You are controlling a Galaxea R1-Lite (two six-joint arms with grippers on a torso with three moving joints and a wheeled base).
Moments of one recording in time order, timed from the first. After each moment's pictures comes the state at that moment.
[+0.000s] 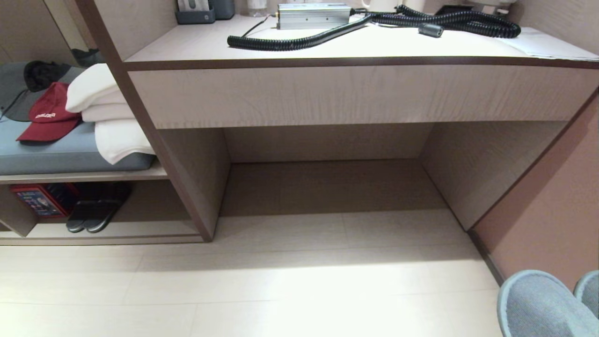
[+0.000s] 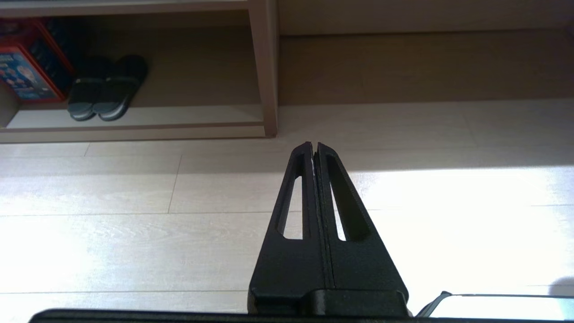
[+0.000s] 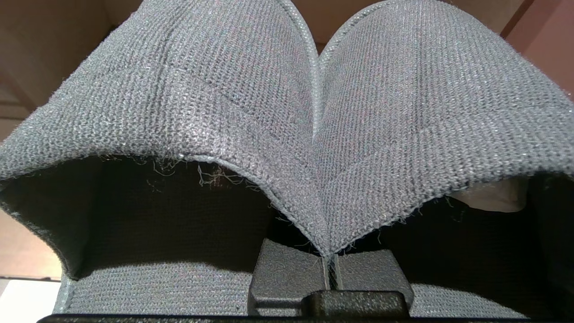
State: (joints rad) left arm 0.00 0.00 0.00 -0.01 0.01 -0.01; right arm 0.01 0.00 0.00 0.00 0.00 -0.05
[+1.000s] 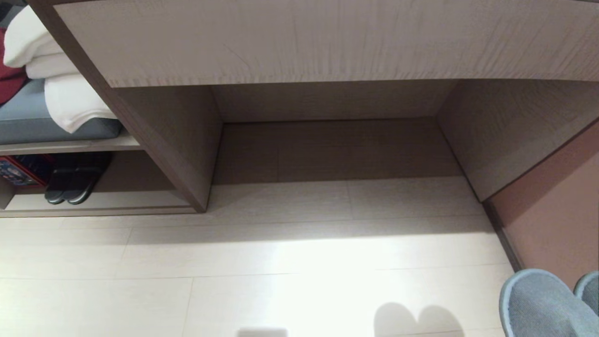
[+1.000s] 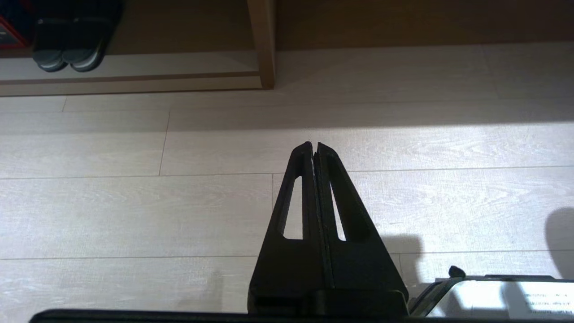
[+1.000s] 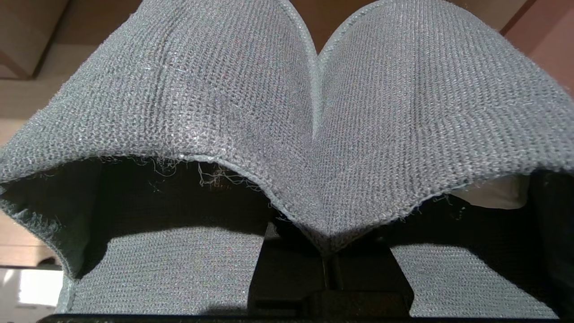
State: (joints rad) left arm 0.00 0.00 0.00 -0.01 0.01 -0.01; right arm 0.02 0.00 0.00 -0.01 0.00 0.00
